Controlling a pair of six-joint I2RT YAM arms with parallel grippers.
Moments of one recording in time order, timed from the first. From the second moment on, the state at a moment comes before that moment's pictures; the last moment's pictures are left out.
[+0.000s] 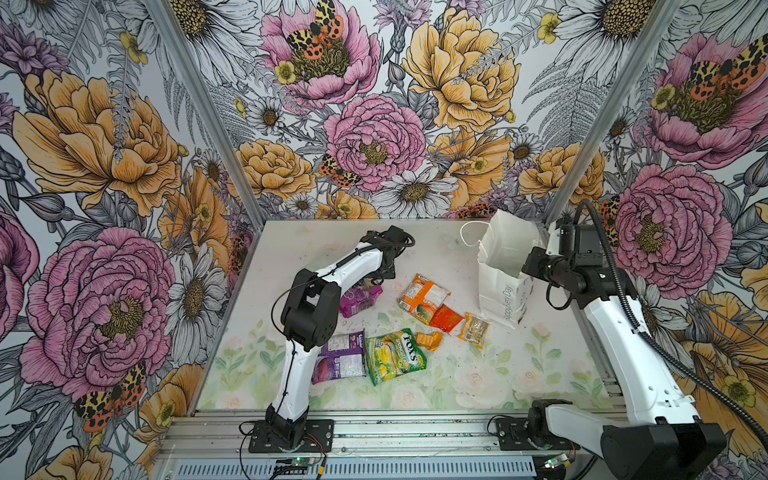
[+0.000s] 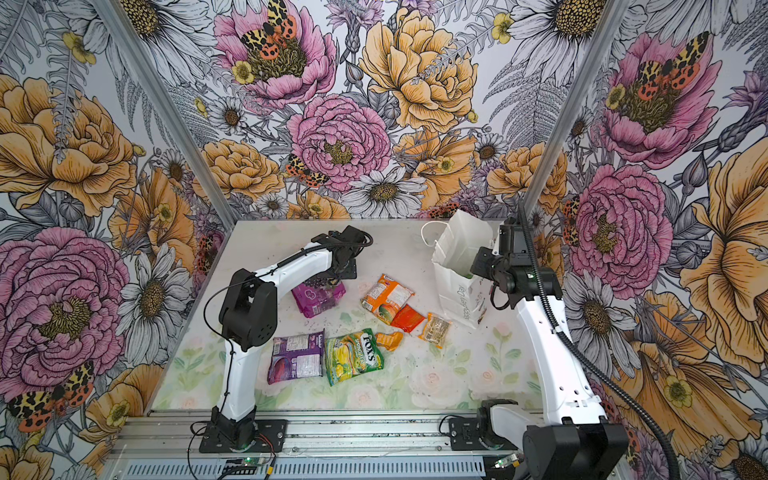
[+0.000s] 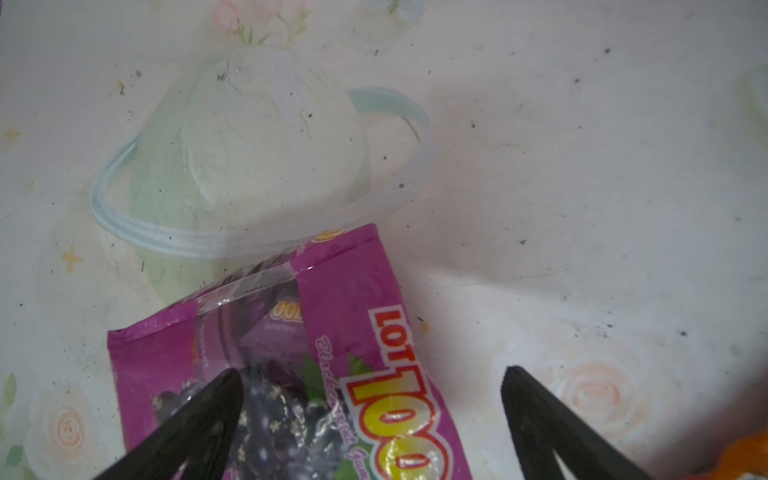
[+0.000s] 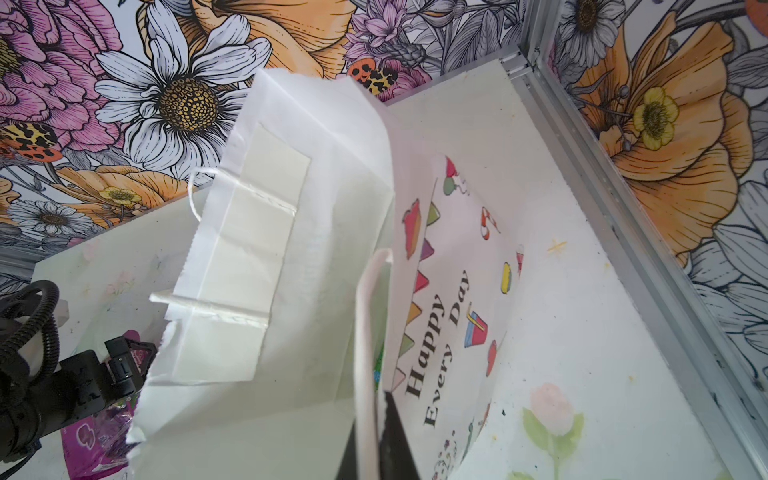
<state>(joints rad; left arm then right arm) -0.53 2.15 1.77 -0.95 -0.50 -0.63 0.00 1.17 1.28 -0.85 -0.04 0.35</state>
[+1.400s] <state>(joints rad) -0.77 2.07 1.68 -1.00 -0.65 -0.33 0.00 1.19 1.28 -0.83 -0.10 0.37</state>
